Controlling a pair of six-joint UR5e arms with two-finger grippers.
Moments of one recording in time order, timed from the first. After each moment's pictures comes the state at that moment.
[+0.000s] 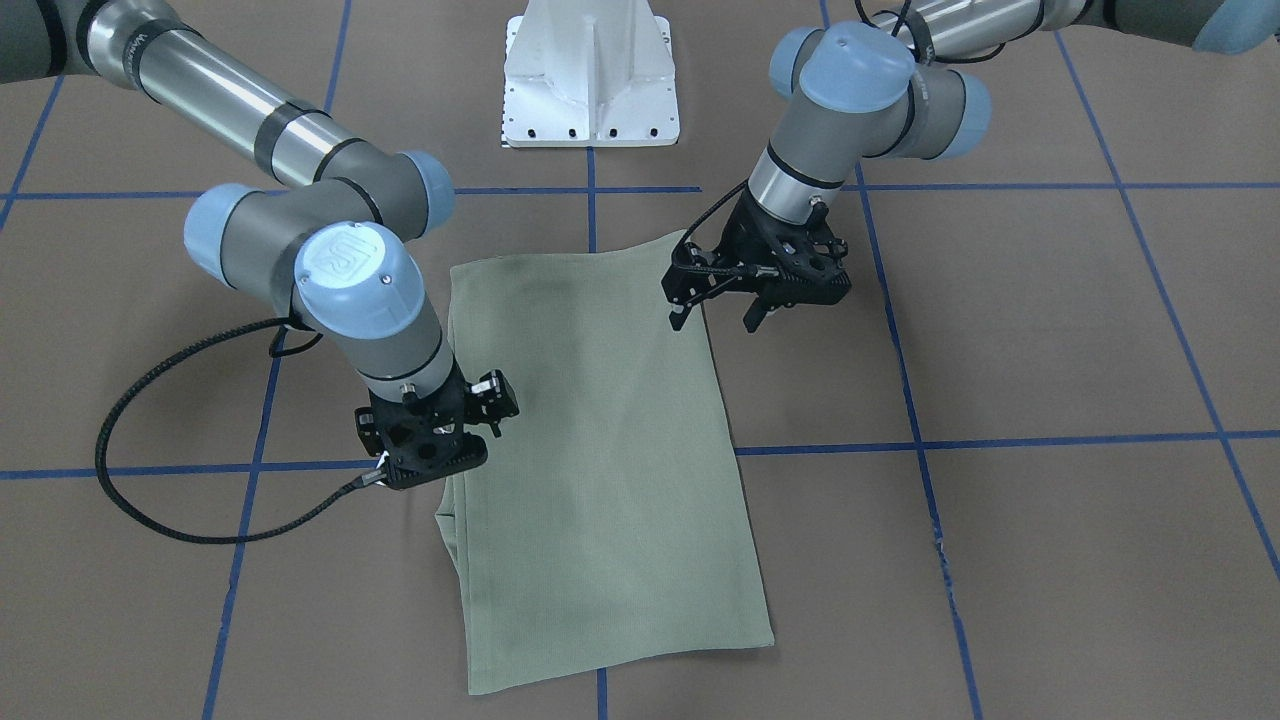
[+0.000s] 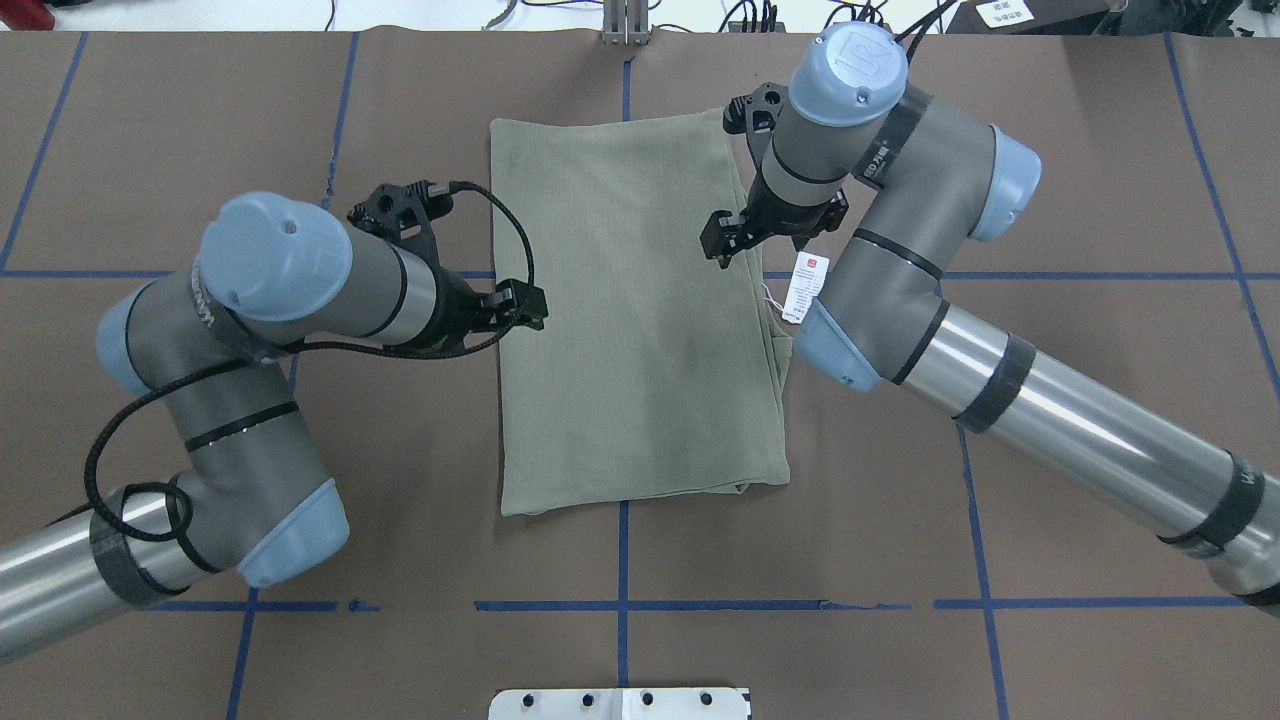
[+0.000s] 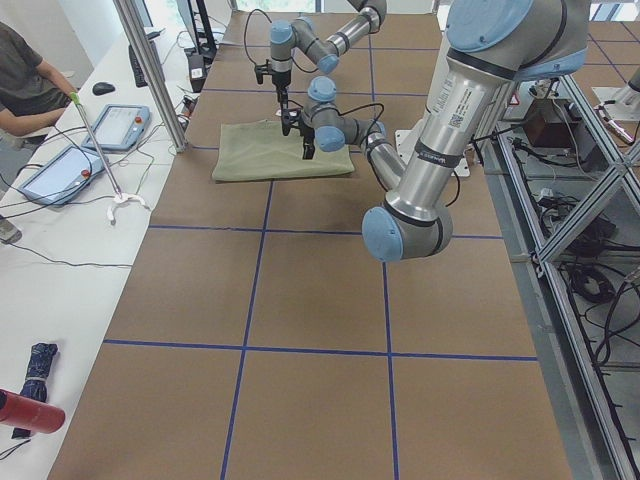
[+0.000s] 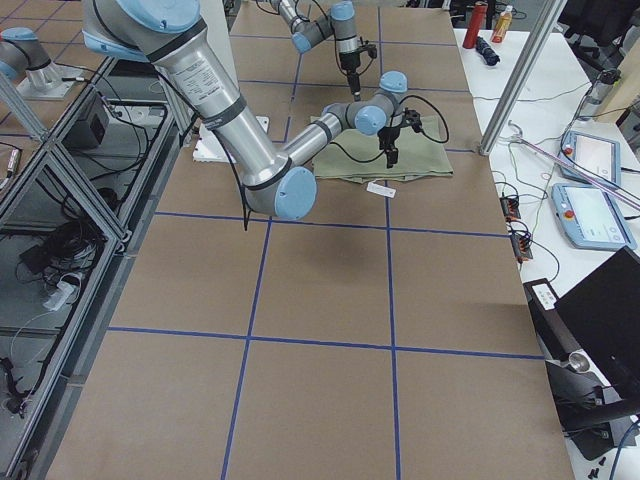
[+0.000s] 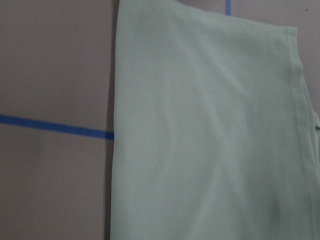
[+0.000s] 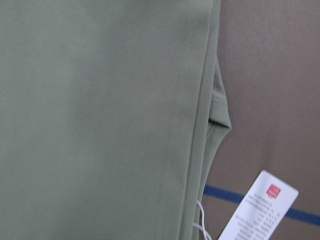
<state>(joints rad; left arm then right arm) -0.55 -2.04 -1.80 -1.97 -1.86 -1.52 0.75 -0.89 1.49 -1.42 2.04 0.80</state>
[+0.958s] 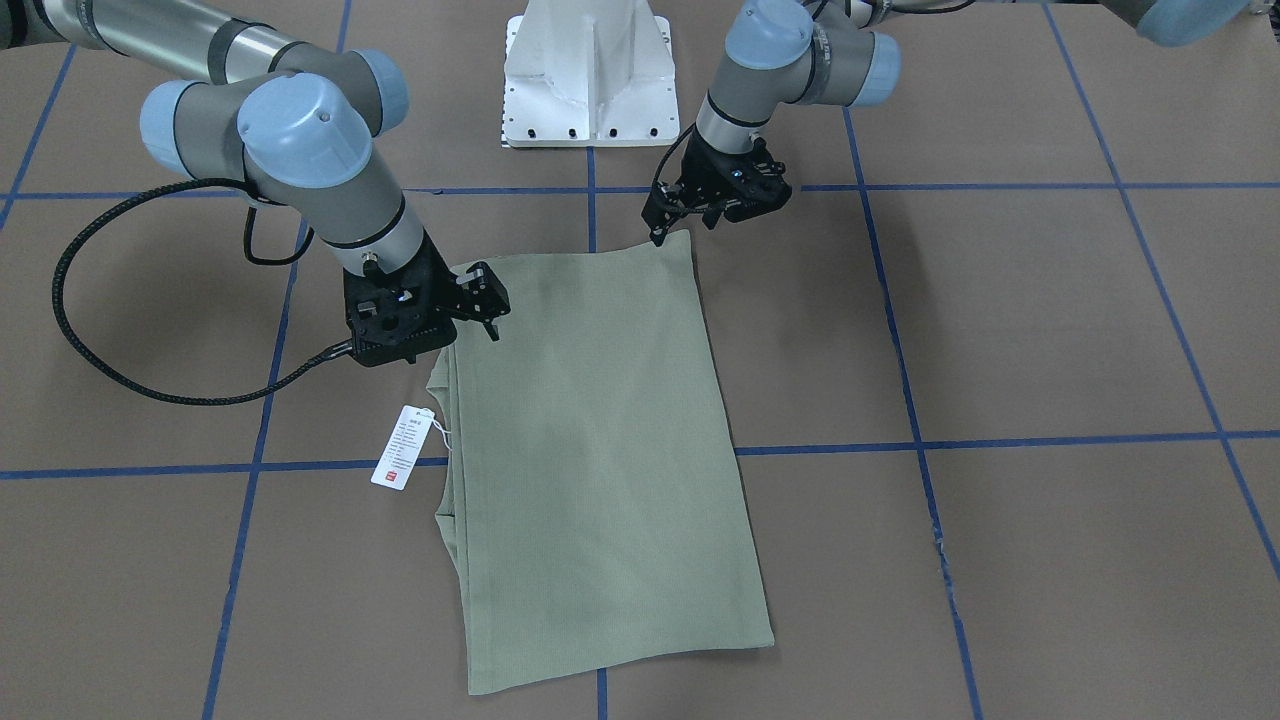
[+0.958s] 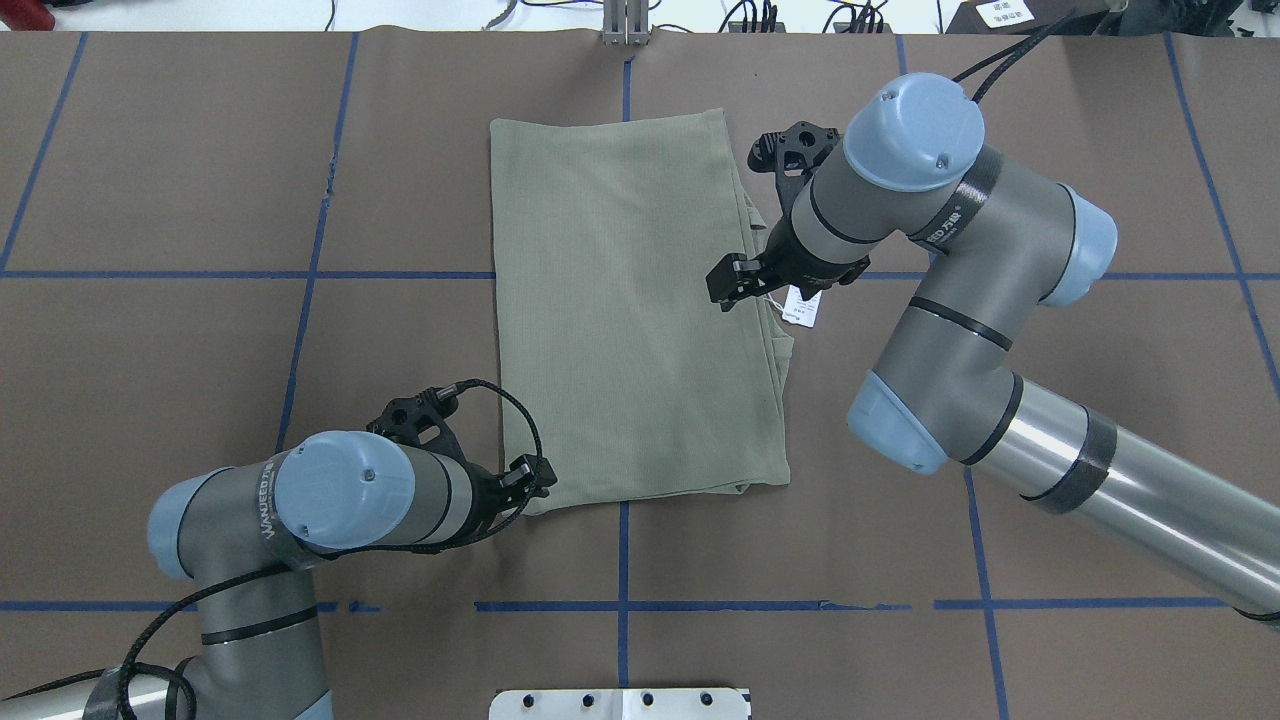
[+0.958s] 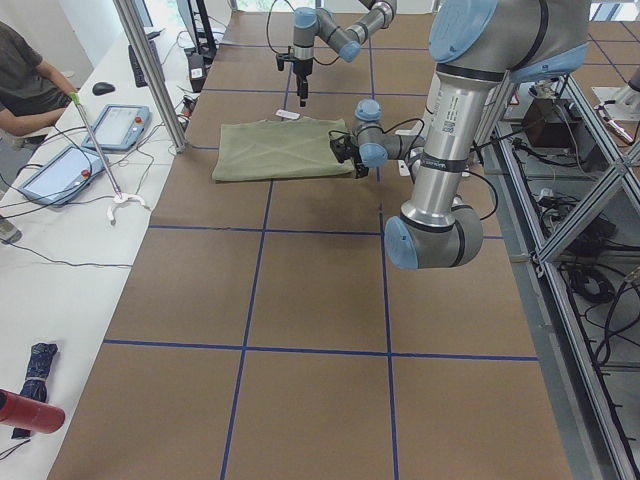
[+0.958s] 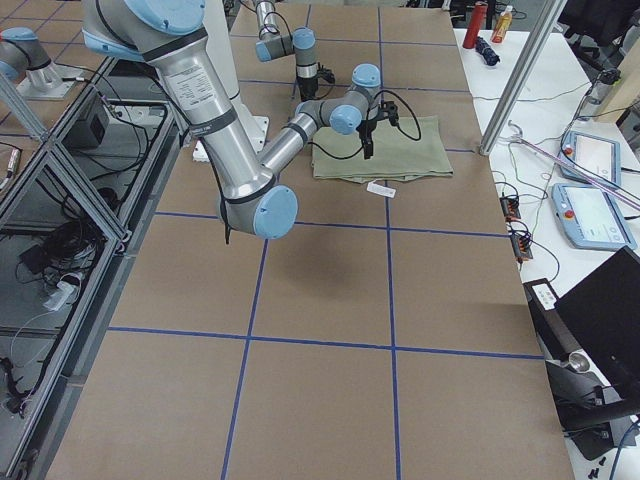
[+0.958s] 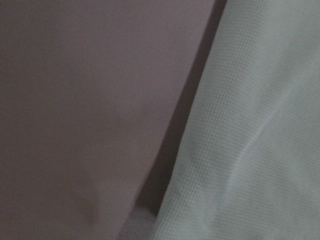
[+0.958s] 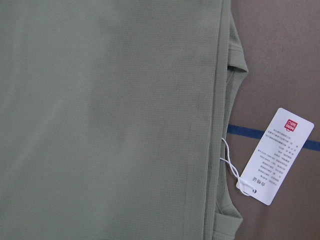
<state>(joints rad) -0.31 -1.96 -1.83 -1.92 -1.71 -1.88 0.71 -0.99 1.68 -1.42 2.04 0.92</state>
